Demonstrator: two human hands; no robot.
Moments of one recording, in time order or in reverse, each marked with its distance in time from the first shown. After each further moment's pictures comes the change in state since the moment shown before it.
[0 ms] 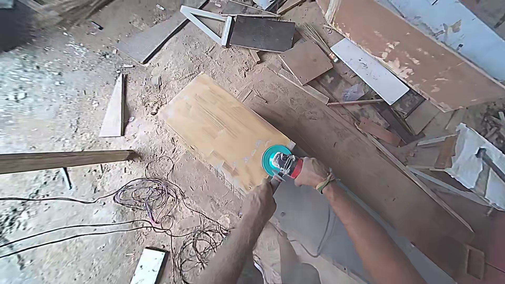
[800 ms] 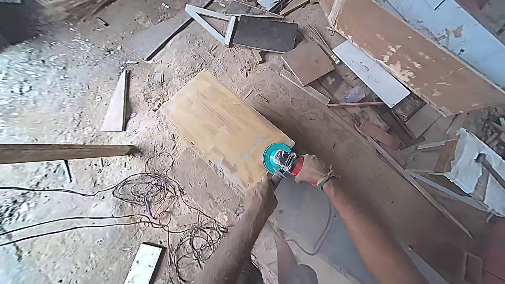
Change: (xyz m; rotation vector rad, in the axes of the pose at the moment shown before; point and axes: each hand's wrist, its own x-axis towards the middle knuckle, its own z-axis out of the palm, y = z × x) left_hand -0.003 0.013 0.001 0.021 -0.003 -0.016; right_hand 0.000 0.006 -0.004 -0.031 0.002 0.017
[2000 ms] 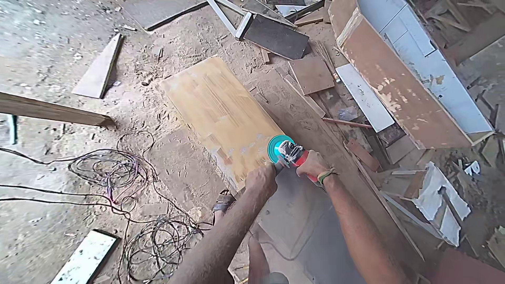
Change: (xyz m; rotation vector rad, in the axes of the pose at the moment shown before) left_hand 0.016 0.006 -0.025 -0.120 0.020 0.115; right_hand 0.014 -0.006 -0.023 -0.014 0.066 0.116
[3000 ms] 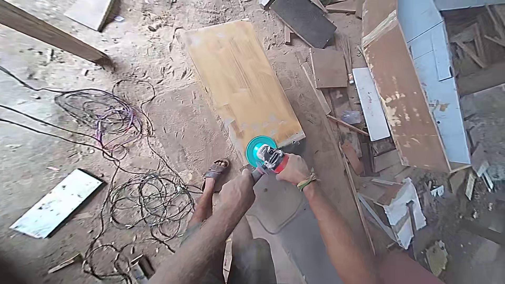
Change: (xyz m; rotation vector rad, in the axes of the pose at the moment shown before) left_hand -0.054 -0.088 0.065 -0.173 -0.020 -0.204; right_hand -0.042 -0.062 0.068 -0.218 -0.082 -0.212
